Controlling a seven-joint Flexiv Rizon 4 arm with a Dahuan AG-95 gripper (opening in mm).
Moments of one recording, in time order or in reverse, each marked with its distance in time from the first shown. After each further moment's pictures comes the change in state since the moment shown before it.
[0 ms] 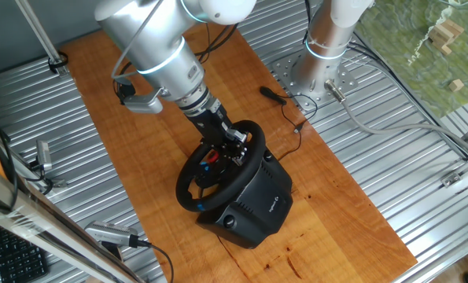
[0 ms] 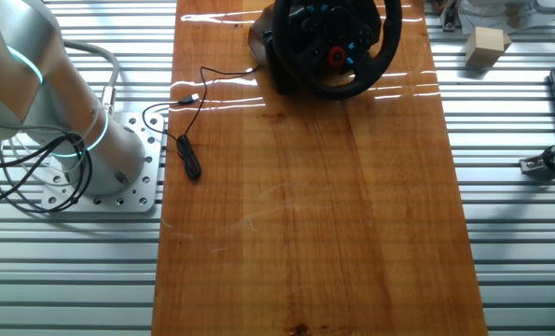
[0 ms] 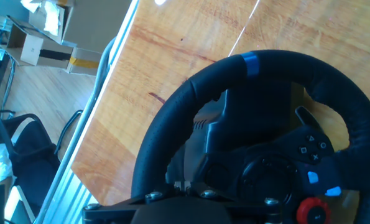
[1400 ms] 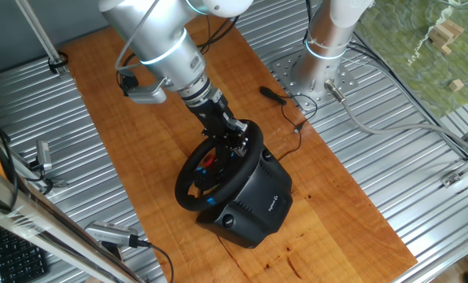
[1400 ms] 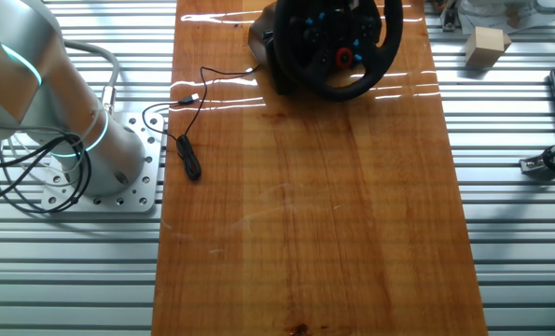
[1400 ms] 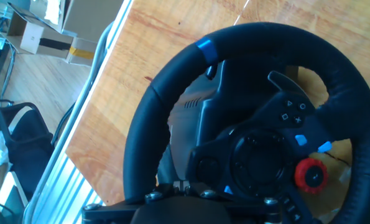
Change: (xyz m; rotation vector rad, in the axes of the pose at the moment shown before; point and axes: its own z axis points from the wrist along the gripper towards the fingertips) arm 0.024 -0.008 -0.006 0.003 0.009 -0.025
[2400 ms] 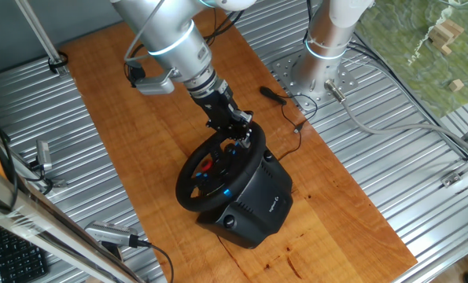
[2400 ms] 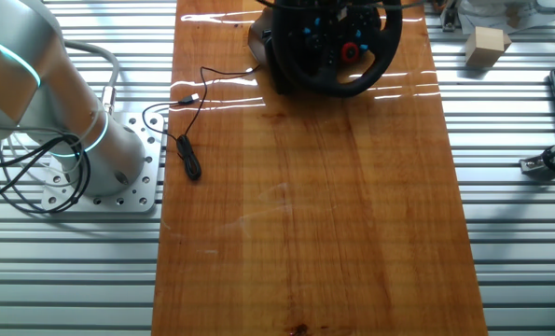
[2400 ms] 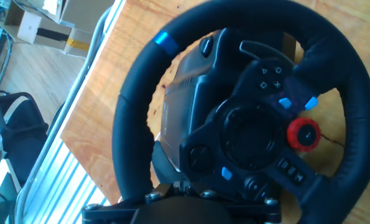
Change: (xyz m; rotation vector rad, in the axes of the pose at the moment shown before) arm 0.030 -0.010 0.006 0.010 0.004 -0.028
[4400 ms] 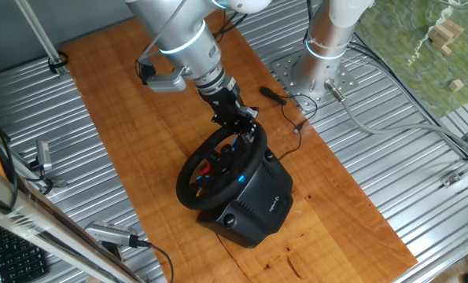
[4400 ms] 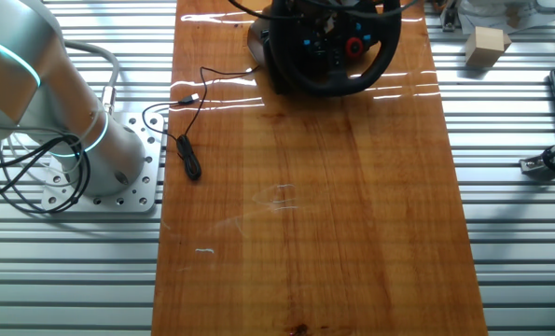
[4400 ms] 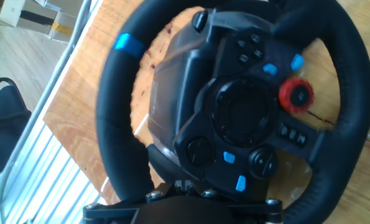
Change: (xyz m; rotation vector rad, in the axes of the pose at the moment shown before) arm 0.026 -0.006 0.009 0.048 0.026 -0.015
